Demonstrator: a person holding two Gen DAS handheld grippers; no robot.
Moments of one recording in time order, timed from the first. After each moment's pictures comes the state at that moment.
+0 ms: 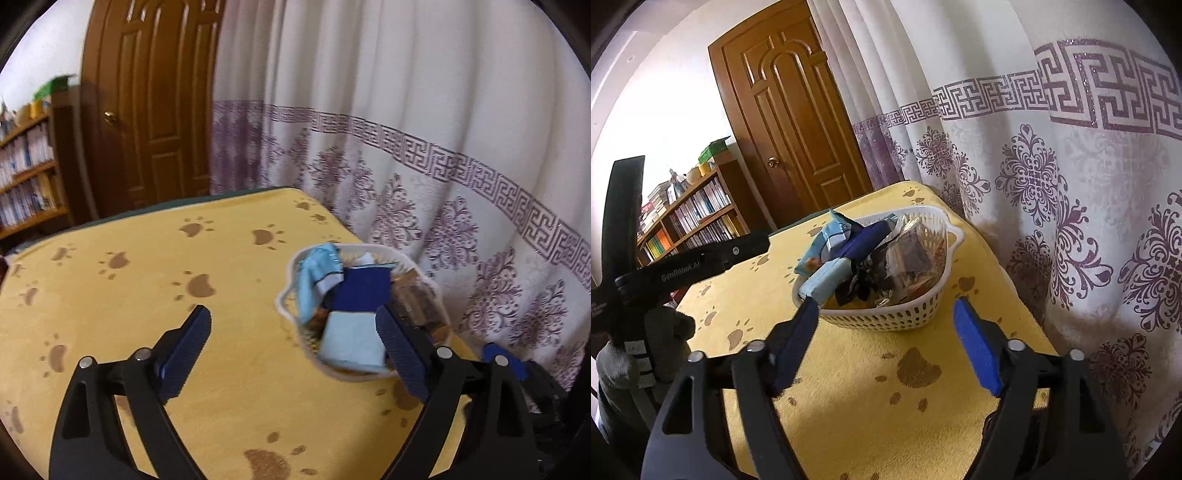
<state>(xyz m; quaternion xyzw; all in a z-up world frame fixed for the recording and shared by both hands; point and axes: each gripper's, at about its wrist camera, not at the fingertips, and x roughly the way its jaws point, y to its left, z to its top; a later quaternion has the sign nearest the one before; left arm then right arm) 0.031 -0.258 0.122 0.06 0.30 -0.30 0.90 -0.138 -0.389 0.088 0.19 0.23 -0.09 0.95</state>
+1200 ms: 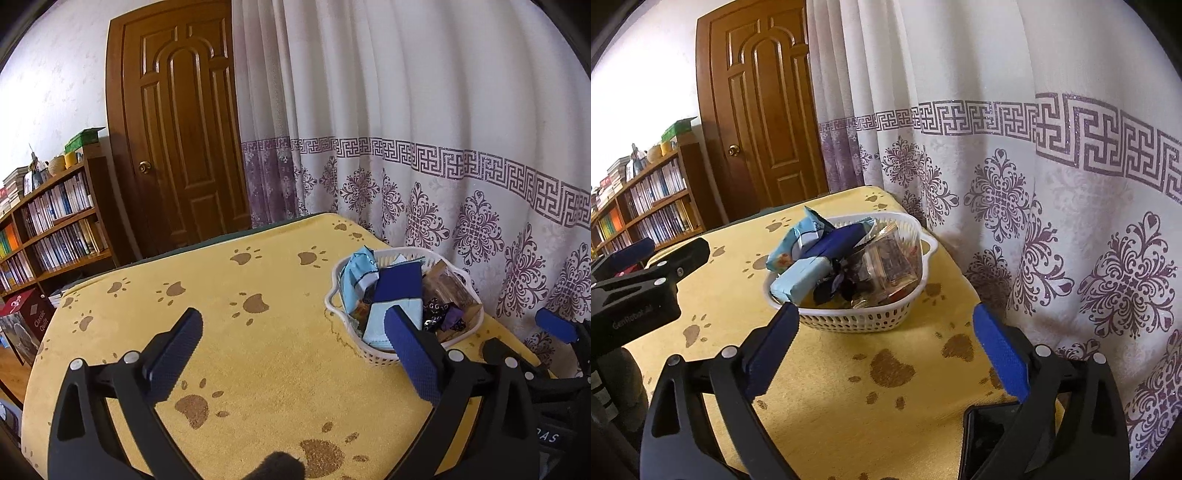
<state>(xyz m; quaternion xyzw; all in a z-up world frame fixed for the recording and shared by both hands) -0.008 -0.235 0.123 0.12 0.21 -0.24 0.94 -0.130 -0.360 0.096 0.12 0.25 -0.19 0.94</state>
